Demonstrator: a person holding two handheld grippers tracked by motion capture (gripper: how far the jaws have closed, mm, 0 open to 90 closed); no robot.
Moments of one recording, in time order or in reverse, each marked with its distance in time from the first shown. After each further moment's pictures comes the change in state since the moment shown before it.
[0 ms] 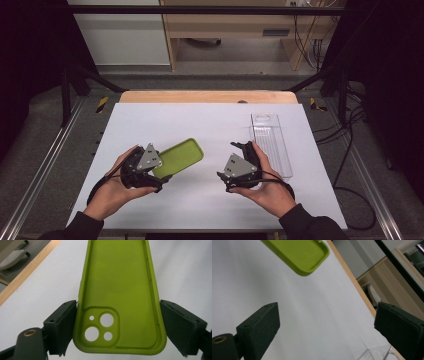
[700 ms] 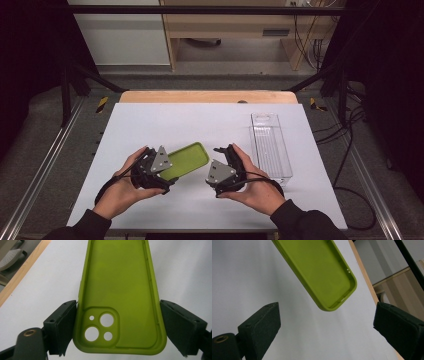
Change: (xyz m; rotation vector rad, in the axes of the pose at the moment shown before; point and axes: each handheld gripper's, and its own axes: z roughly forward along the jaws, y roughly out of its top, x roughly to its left) left arm -0.012 0.011 0.016 0.053 -0.004 0.056; right arm 0.018 0.023 0.019 0.021 0.126 -0.140
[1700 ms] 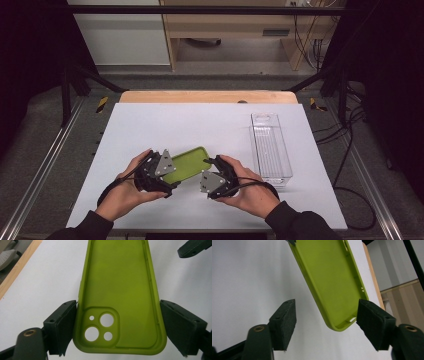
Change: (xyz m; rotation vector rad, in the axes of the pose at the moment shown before) left arm -0.009 0.001 0.005 0.017 -0.024 0.027; right arm 0.018 0.009 0.009 0.017 0.052 -0.129
